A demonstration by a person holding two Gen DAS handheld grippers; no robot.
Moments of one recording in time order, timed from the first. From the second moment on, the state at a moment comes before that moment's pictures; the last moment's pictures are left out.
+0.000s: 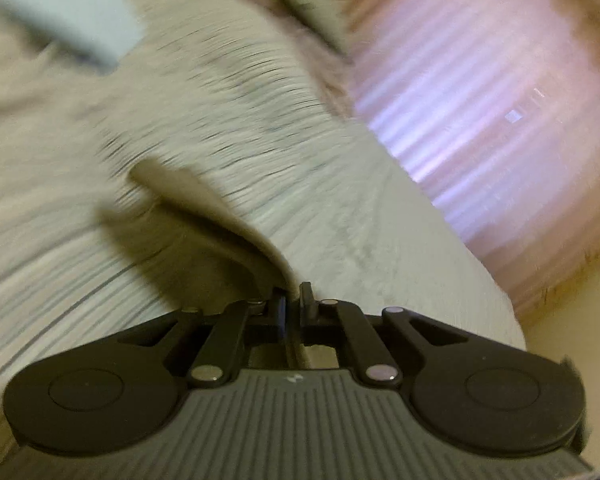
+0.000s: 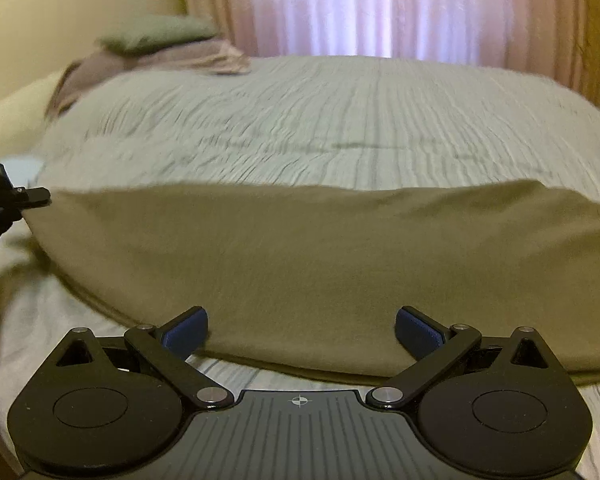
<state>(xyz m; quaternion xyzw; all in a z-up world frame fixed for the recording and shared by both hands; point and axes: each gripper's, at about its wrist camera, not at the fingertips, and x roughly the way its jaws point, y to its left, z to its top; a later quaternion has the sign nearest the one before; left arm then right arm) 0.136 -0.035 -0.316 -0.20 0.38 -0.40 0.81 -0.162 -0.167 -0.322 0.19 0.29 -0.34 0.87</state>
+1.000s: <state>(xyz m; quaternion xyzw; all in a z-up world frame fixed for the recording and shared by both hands) -0.072 -0.167 -0.301 0.18 0.28 -0.64 0.69 -0.284 -0.308 -0.320 0.56 0.16 -0.29 0.76</state>
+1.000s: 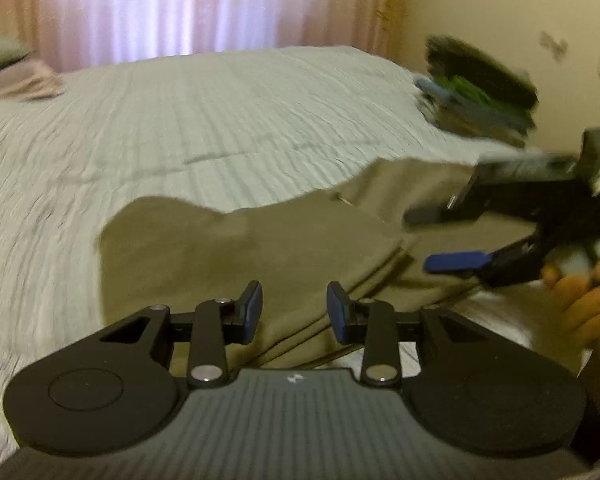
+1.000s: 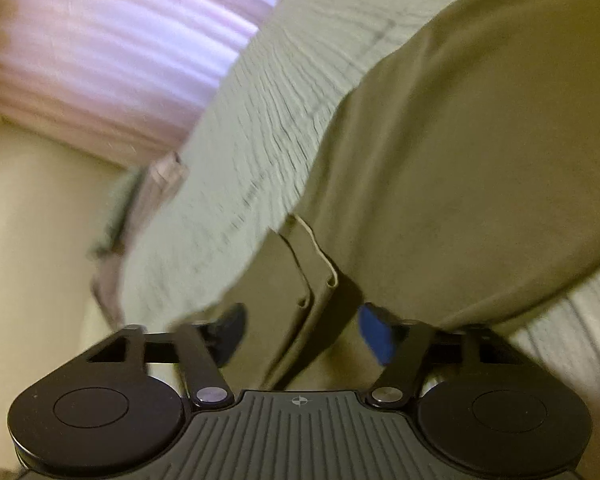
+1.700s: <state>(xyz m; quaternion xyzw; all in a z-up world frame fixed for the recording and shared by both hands) -0.036 -0.162 -0.275 0.04 0.36 -0.64 0.68 -0.402 -0.305 -0.281 0.33 0.06 -0.51 0.79</state>
